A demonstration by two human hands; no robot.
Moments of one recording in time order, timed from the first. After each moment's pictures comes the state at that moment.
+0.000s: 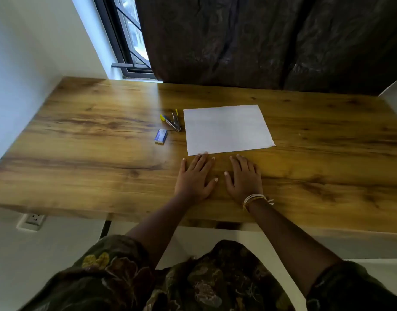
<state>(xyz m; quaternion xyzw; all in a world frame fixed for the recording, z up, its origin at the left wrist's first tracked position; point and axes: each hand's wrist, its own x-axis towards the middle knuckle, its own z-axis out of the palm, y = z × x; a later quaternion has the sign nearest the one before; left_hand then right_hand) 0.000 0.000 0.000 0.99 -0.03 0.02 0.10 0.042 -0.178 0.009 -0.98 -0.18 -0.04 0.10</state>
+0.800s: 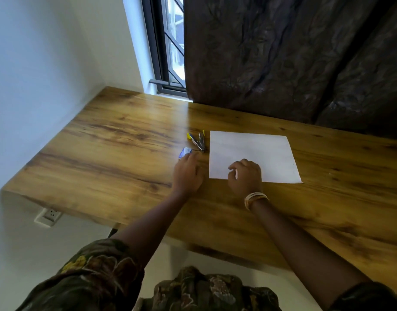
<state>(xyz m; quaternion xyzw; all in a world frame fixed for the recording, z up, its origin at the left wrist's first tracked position) 0.038 0.080 0.034 0.93 0.14 0.21 0.27 0.106 -0.098 0.049 -0.94 -0.25 -0.08 0.21</state>
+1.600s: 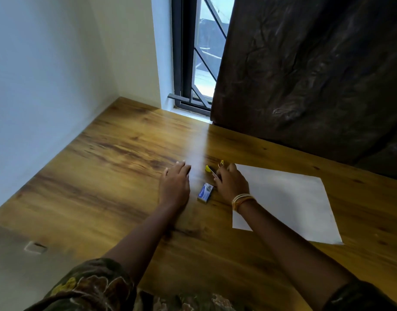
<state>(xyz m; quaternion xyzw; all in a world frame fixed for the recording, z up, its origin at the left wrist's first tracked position) 0.094 0.207 -0.001 0.95 0.23 0.18 0.14 0.191 0.054 0.046 -0.95 -0.28 0.05 0.15</state>
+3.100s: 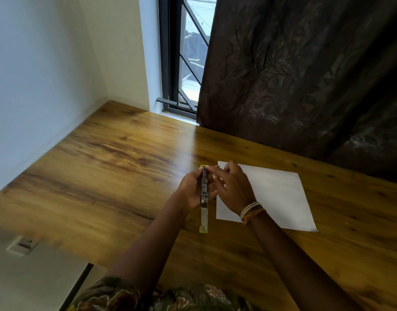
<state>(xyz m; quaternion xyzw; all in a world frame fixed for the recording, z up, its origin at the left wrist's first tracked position) 0.106 0.123 0.066 0.28 0.24 -0.09 0.93 0.148 -0.010 0.100 -0.90 -0.38 -0.09 0.20</state>
